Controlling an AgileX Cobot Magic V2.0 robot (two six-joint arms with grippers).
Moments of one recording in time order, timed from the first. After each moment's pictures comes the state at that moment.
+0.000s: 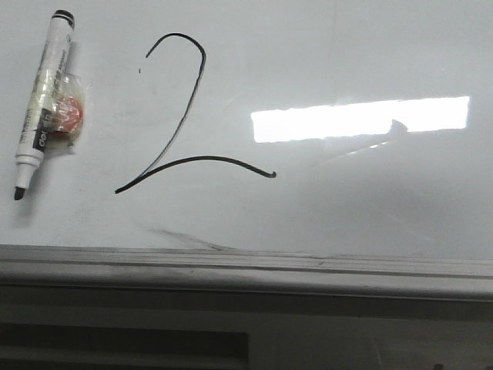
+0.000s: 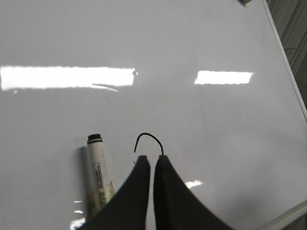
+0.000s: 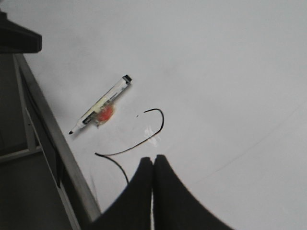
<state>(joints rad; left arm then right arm) -0.67 0.36 -0.34 -0.70 0.04 0.49 1.14 0.69 -0.91 -0.60 0.68 0.31</state>
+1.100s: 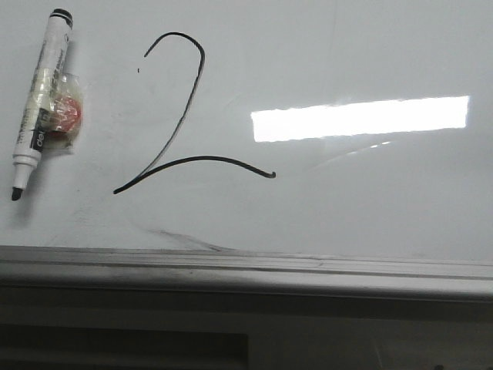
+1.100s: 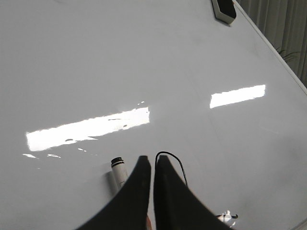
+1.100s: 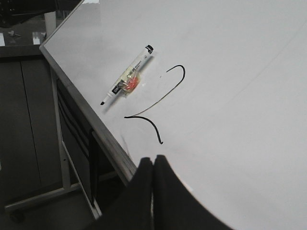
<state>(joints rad) -0.67 0.17 -0.26 -0.51 0.01 0.49 1.14 0.03 -0.32 -0.58 0.51 0.40</state>
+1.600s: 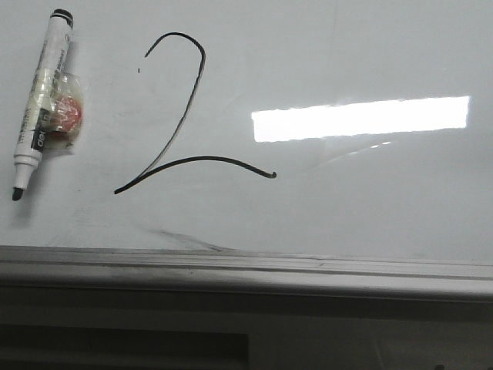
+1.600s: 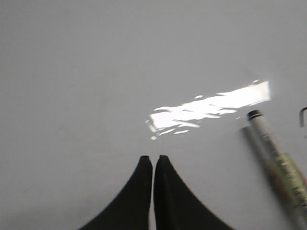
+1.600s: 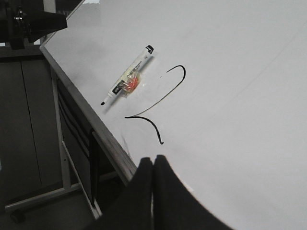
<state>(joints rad) -0.22 0.10 -0.13 -0.23 0.00 0.38 1.14 0.03 -0.32 -0.58 0.51 0.40</state>
